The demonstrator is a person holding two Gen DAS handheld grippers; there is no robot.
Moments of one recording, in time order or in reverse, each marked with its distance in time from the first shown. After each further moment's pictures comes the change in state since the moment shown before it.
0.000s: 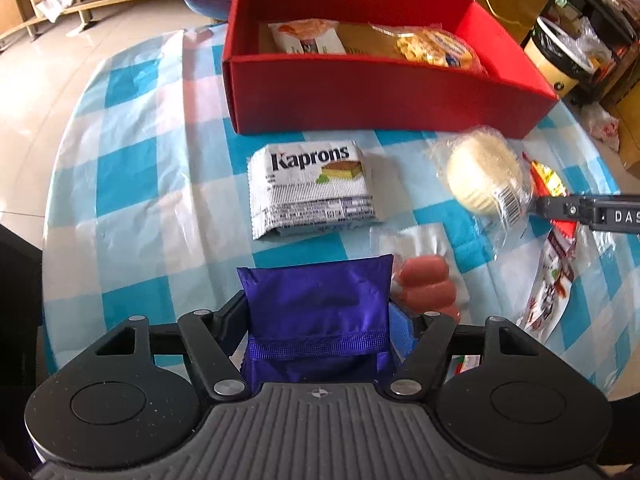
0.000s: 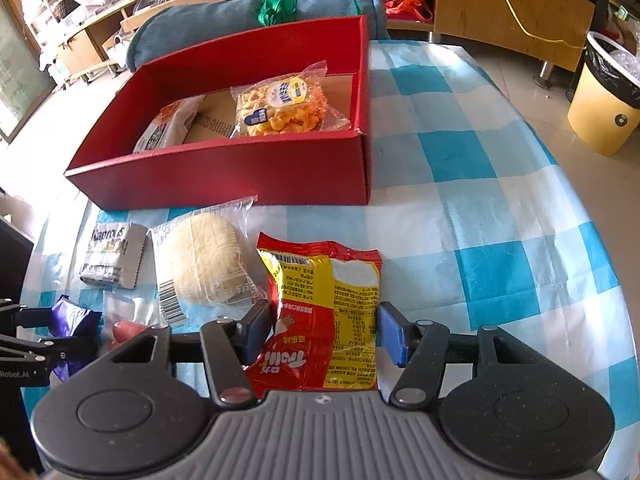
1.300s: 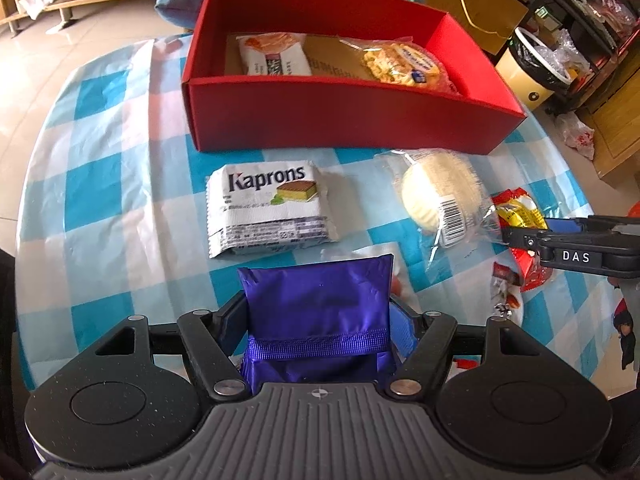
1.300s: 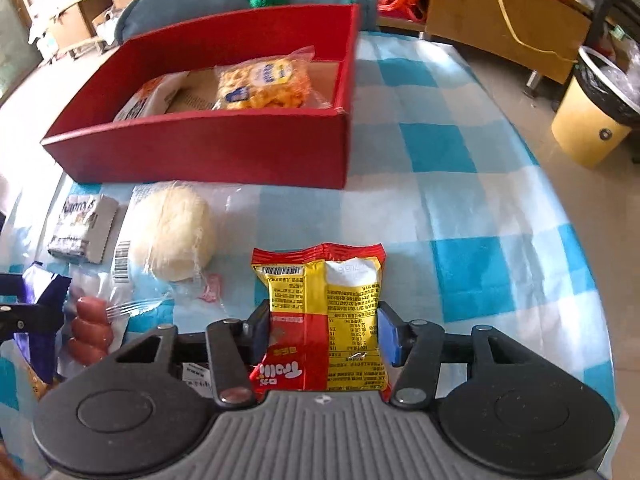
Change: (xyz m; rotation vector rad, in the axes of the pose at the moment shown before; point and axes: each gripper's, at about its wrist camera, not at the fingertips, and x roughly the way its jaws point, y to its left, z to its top) left arm -0.004 -0.013 0.011 -0.002 -0.008 -0.091; right arm 0.000 0.001 -0.007 -0.063 0.017 -0.097
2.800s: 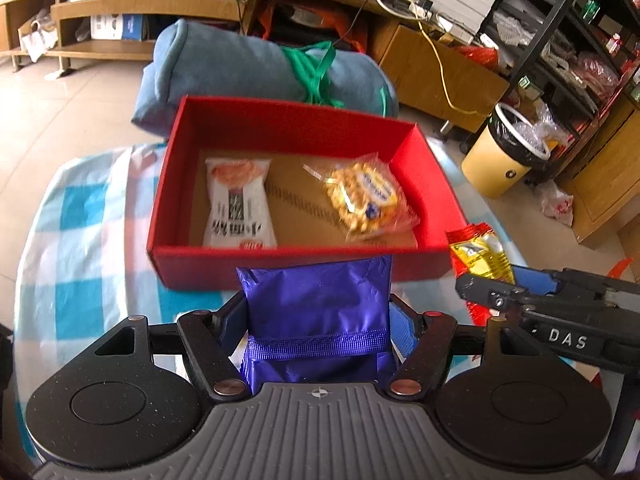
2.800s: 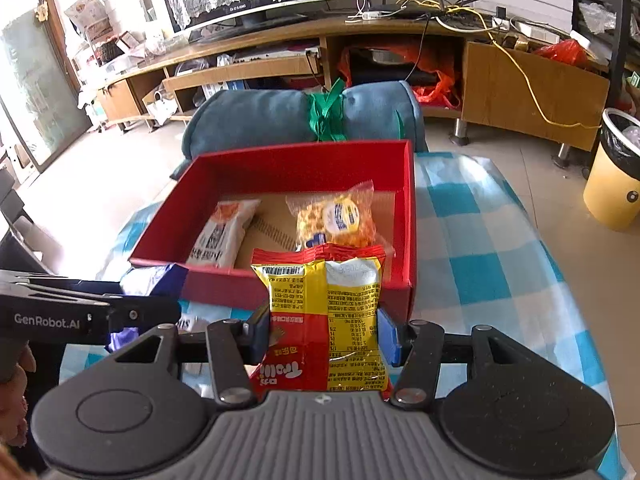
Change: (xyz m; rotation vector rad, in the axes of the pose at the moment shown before) left arm -0.034 -0.029 0.069 -0.041 -0.198 -0.043; right arm -0.052 0.026 0.053 0.001 -0.238 0.153
